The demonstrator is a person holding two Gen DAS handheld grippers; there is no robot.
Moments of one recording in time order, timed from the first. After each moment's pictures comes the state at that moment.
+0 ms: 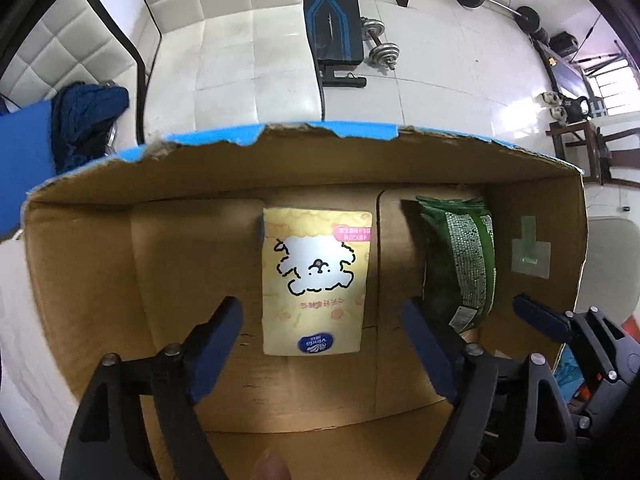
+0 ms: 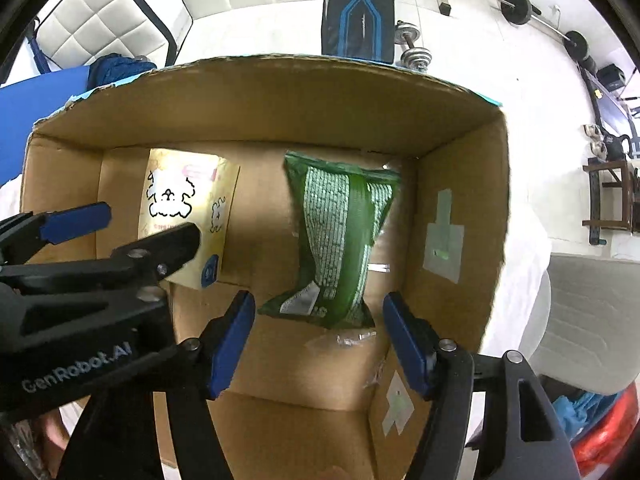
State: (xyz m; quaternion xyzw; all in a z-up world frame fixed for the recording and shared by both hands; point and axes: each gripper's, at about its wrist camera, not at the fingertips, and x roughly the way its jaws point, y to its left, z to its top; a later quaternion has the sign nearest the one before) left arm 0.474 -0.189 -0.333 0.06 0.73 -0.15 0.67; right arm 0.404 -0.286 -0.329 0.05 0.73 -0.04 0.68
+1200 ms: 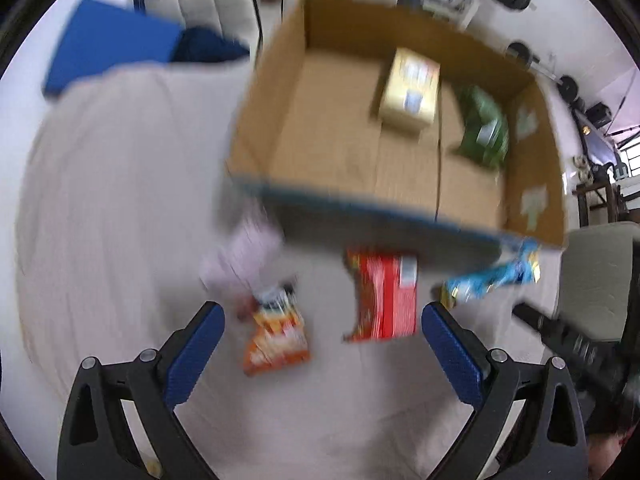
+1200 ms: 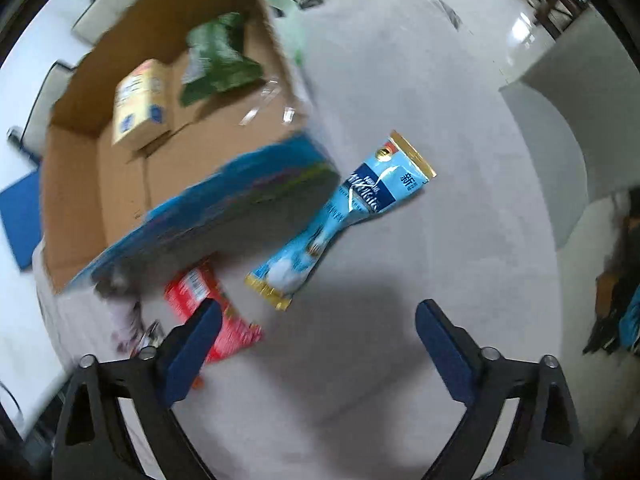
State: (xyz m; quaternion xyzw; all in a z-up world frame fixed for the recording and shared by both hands) left arm 0.229 -0.049 -0.286 -0.01 0.68 -0.03 0.73; right arm 0.168 -0.333 -0.354 0.28 0.66 -0.14 0.68
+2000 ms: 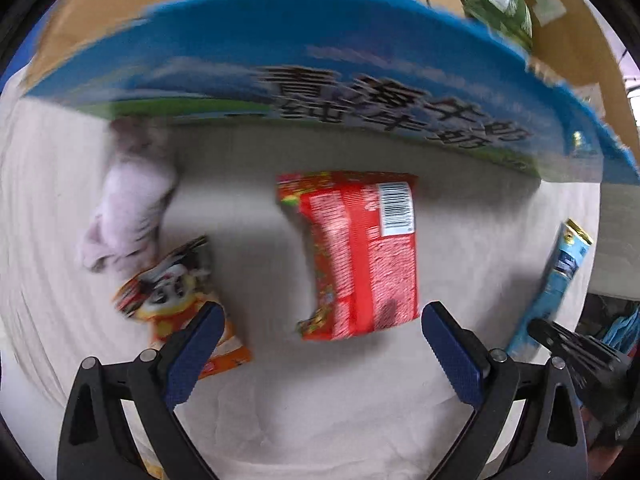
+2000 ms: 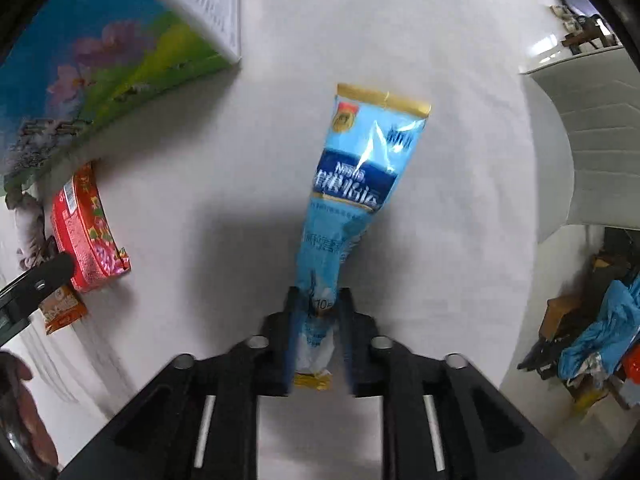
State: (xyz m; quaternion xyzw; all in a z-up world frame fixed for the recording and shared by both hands) left arm 0.226 -0.121 -0.400 0.04 0.75 -0.07 0.66; right arm 0.113 -0.356 -0.413 0.15 0.75 -0.10 0.63
